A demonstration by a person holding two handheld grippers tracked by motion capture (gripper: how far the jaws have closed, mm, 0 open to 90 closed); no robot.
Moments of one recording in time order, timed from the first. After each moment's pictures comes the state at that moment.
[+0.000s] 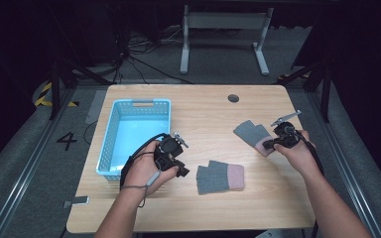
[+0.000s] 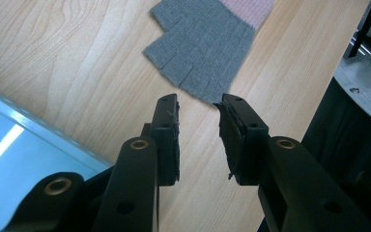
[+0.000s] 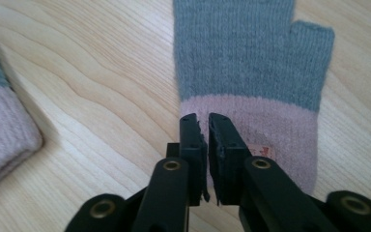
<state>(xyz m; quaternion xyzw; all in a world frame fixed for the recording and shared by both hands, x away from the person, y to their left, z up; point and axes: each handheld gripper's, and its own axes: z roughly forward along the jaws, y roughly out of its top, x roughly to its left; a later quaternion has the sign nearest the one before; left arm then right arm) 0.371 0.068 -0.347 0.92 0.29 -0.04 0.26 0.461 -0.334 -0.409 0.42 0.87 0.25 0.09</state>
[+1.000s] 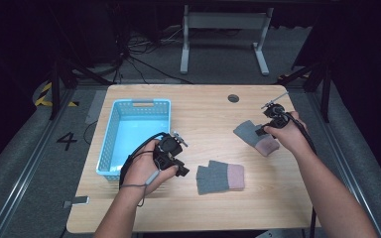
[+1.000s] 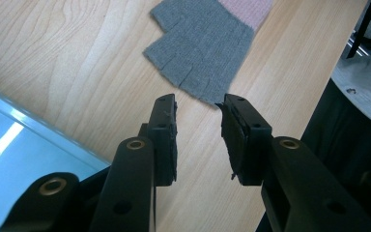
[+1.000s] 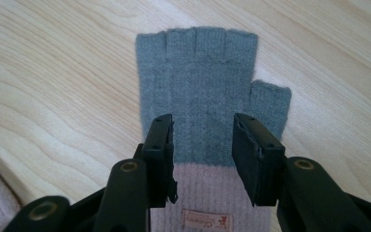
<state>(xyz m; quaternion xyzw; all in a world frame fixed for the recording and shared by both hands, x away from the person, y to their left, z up) 0.373 0.071 -0.346 0.92 0.29 -0.05 0.26 0.517 -0.311 -0.388 0.45 0.87 0.19 0.09</state>
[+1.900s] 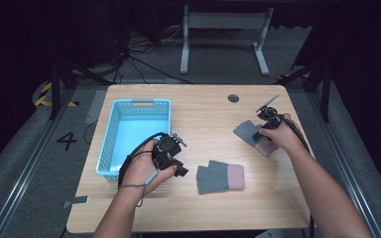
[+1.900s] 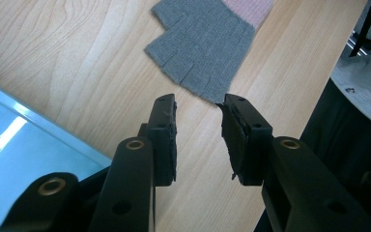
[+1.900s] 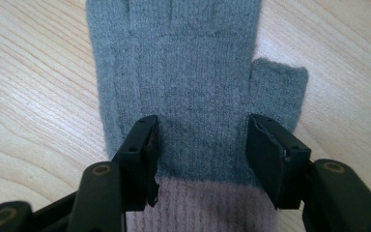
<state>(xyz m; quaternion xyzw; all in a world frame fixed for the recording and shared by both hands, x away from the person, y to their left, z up) 0.372 0.074 -0.346 0.92 0.30 -0.05 0.26 0.537 -0.307 -0.420 0.47 0.87 0.13 0.06</state>
